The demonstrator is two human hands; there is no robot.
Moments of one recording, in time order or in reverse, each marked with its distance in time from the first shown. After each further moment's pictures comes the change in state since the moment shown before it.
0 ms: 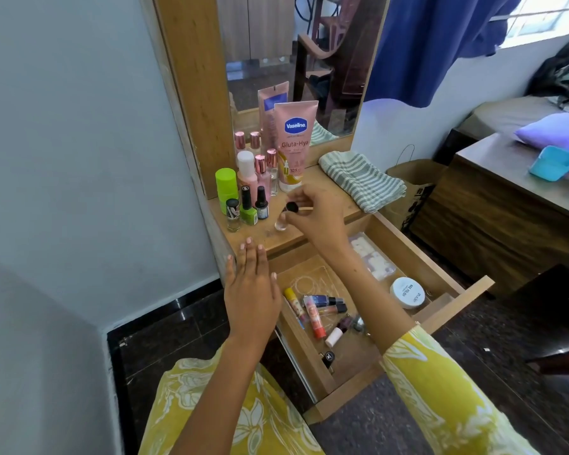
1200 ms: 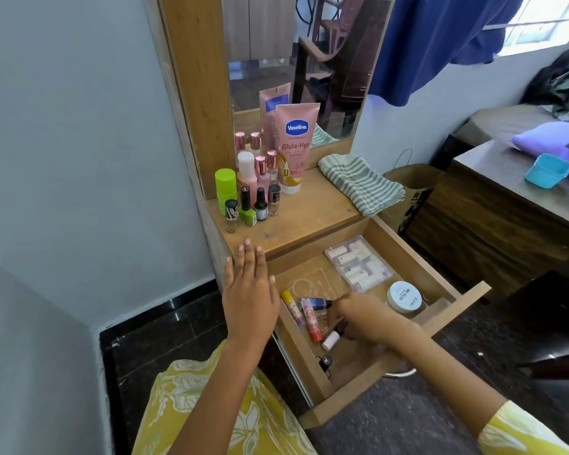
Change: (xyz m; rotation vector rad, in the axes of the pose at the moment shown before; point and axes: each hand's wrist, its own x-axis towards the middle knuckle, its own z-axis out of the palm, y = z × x) left_hand -0.002 0.000 0.004 -0.016 0.010 -0.016; right_hand -0.096 0.082 -0.047 -0.917 -1.012 -0.126
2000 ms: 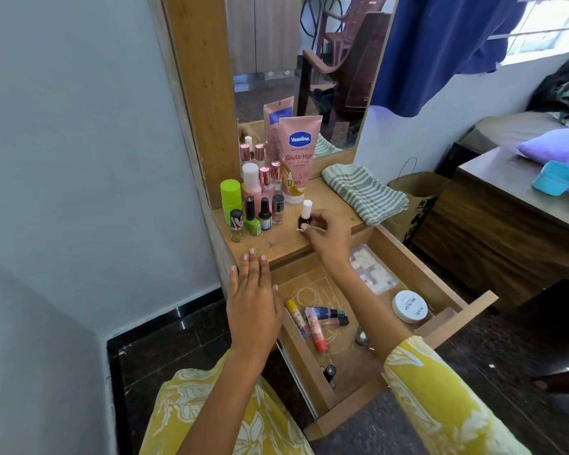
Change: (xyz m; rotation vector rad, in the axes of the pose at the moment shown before) left_hand -0.001 0.000 0.001 -0.005 -0.001 0.001; right_hand 0.089 -0.014 -0.084 1.105 1.046 0.288
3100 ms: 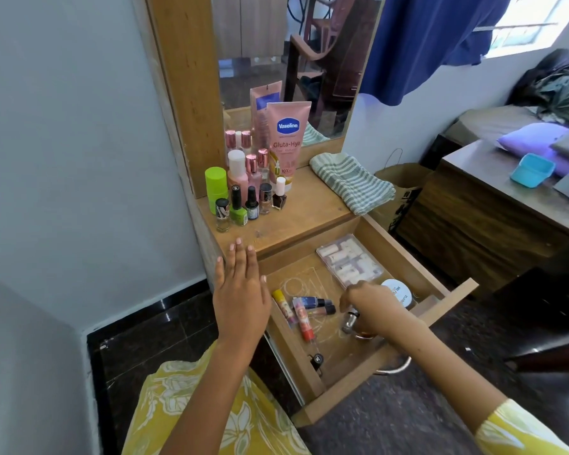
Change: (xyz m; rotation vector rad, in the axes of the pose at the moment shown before) left_hand 0.000 -0.001 0.000 0.002 -0.020 0.002; right_hand -0.078 0.050 -0.096 -1.225 -0.890 -0.129
